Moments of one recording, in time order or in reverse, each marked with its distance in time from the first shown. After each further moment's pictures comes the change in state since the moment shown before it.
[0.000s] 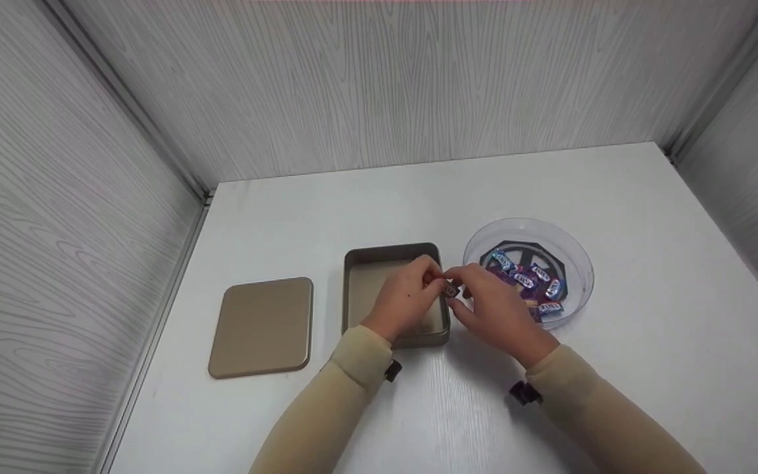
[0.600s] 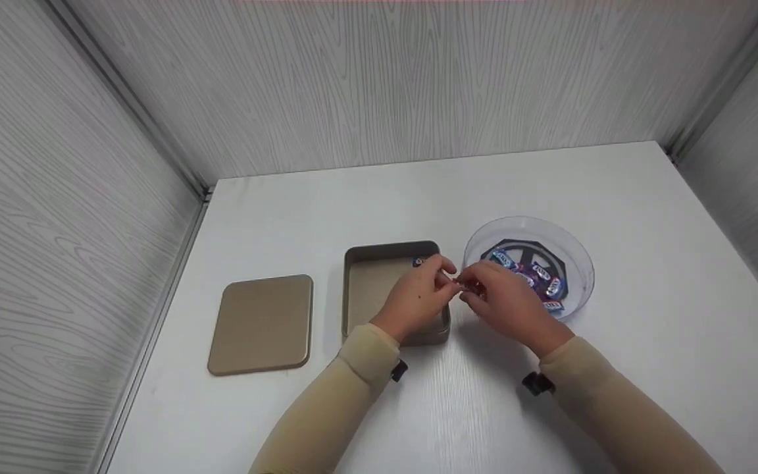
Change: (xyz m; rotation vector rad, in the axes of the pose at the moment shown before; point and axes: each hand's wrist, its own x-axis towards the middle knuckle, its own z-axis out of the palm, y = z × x) left_hand 0.002 0.008 0.009 -0.026 -0.103 -0.014; right_hand 0.003 0.018 -0.011 0.035 -0.081 0.077
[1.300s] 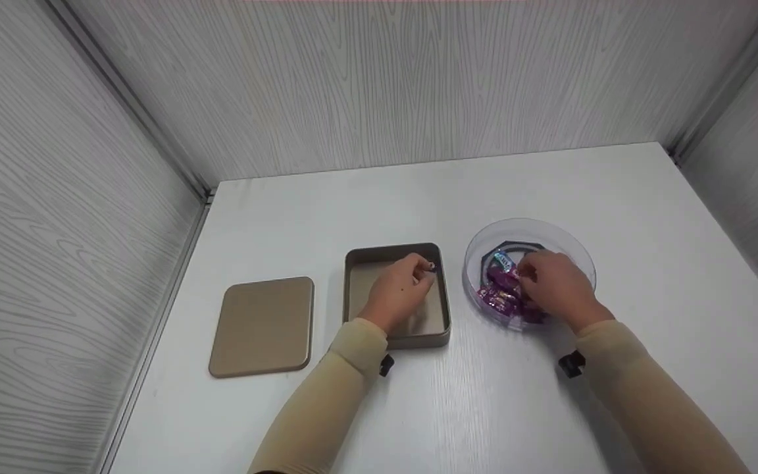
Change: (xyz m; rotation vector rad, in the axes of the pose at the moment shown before) left_hand 0.013 -0.038 -0.009 0.067 0.091 -0.109; right_hand 0.004 0.090 -0.032 -0.142 -0.092 0.241
